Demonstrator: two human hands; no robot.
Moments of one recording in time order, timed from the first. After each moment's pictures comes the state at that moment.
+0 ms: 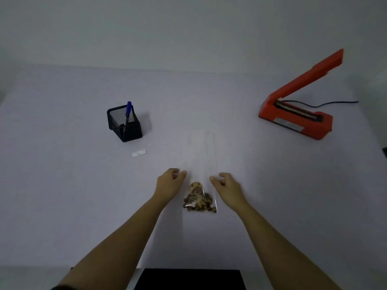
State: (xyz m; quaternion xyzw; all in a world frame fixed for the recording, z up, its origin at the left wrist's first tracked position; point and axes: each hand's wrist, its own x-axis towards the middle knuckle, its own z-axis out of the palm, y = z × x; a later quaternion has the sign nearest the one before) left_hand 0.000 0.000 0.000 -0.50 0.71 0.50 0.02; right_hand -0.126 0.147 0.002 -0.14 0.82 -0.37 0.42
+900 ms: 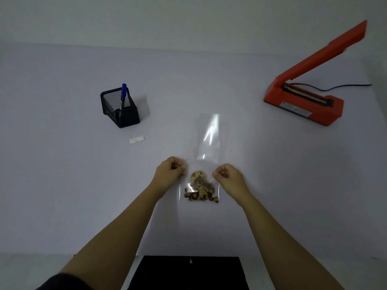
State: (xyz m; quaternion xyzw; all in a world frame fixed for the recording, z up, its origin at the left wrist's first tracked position) left_hand 0.008 -0.005 -0.011 -0.47 0.65 0.60 -0.01; right_hand -0.127 0.151 -0.017 -0.13 0.80 -0.41 0.41
